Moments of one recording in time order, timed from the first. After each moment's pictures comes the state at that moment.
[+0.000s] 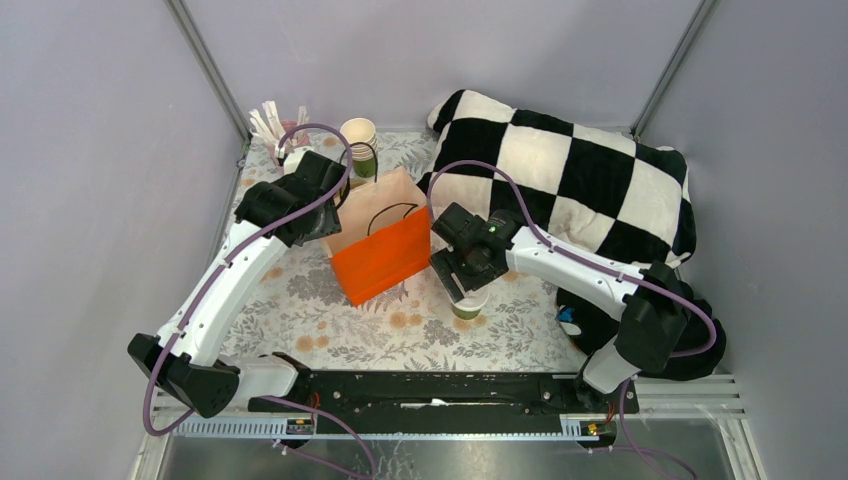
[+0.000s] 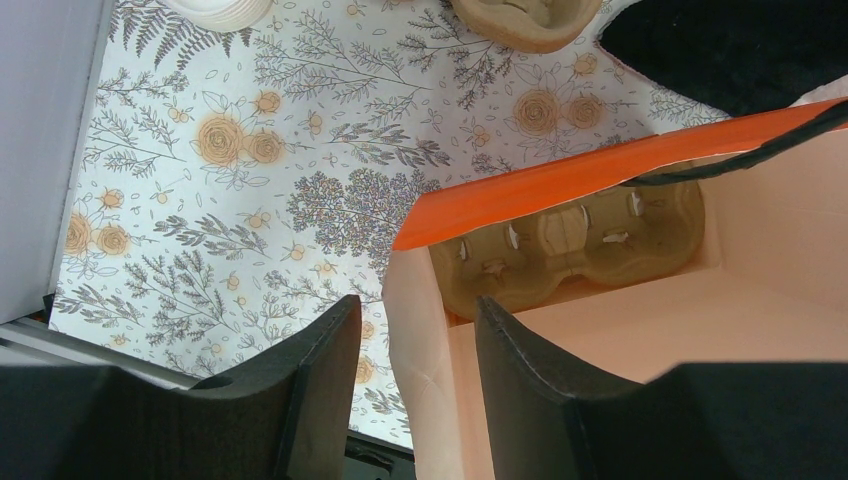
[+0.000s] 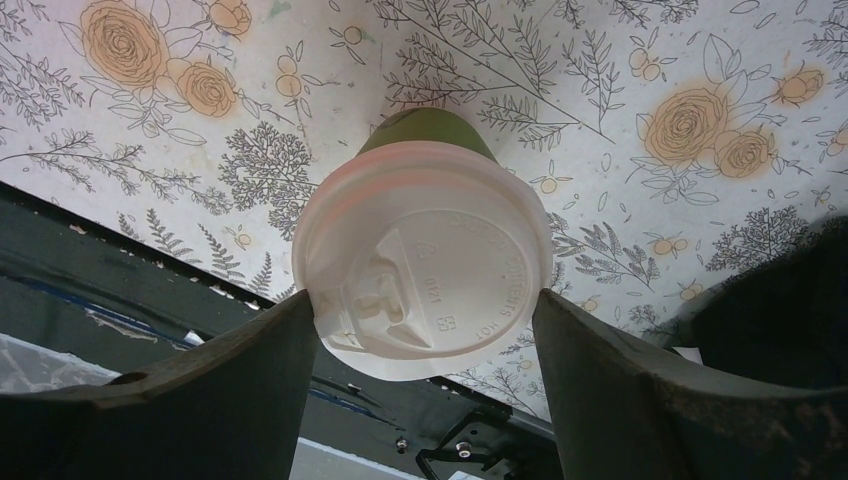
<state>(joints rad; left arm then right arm) -0.49 1.27 1.48 -1.23 -0.50 -0.66 0.90 1.59 1.33 -1.01 0.10 0.33</state>
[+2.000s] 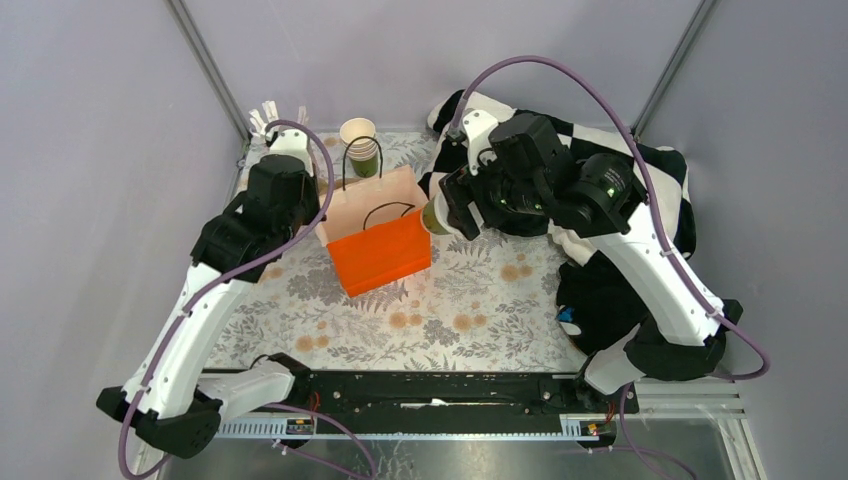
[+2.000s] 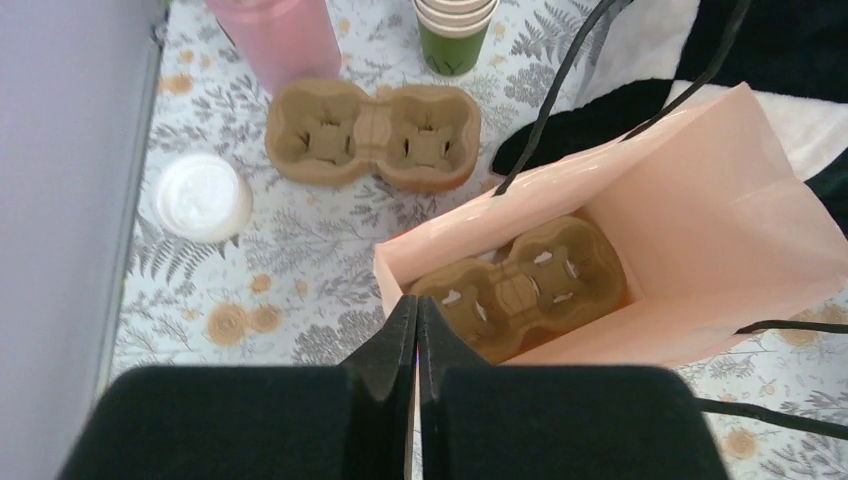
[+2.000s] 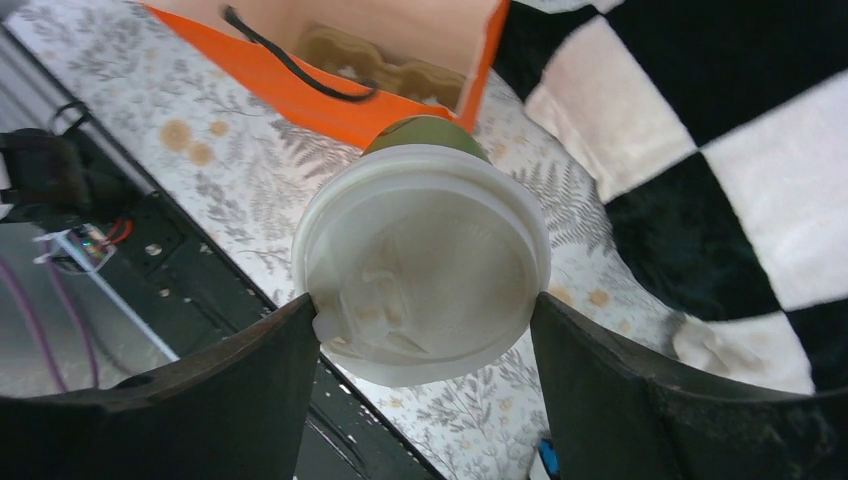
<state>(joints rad) -0.48 1.08 1.44 -0.93 -0.41 -0.29 0.88 1.52 2.11 -1.29 0.09 0.09</state>
